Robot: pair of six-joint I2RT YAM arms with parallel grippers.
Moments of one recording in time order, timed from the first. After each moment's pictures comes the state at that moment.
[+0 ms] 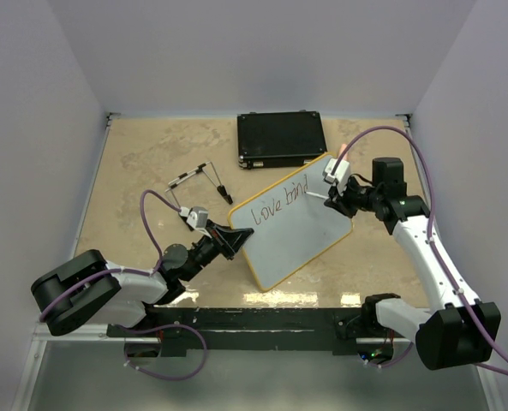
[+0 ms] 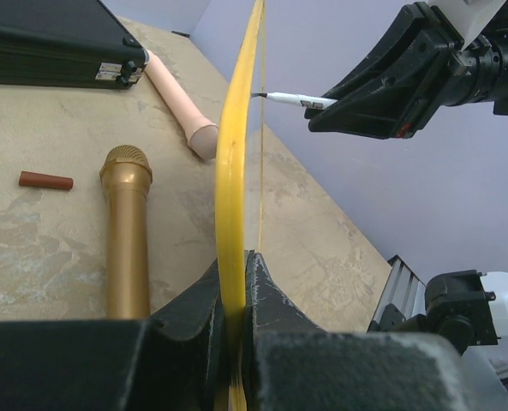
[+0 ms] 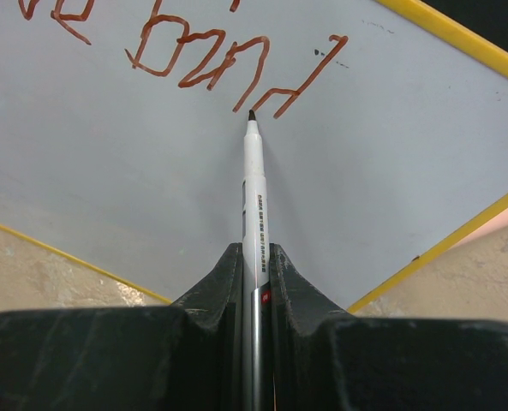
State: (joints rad) left arm -0.90 1.30 0.12 1.33 -0.08 -0.62; right arm 0.13 1.10 0.94 -0.59 -0.62 -0.71
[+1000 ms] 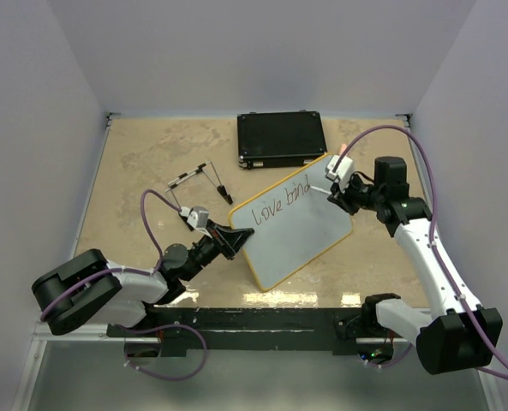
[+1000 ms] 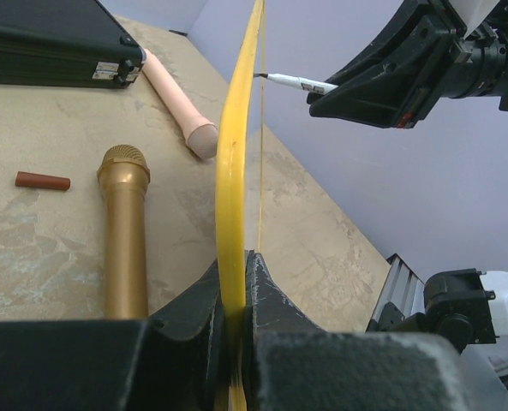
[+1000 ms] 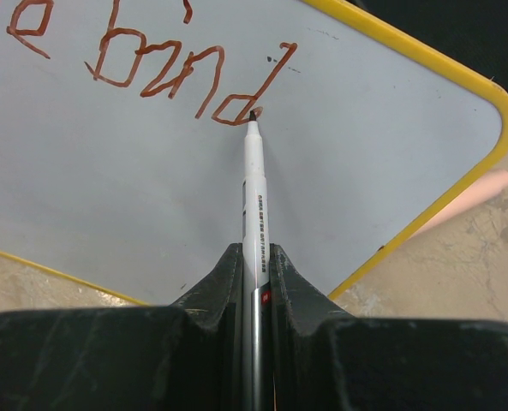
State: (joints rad) left arm -0.90 1.31 0.12 1.33 -0.07 -0.62; right arm 0.13 1.07 0.94 -0.55 -0.55 -0.67
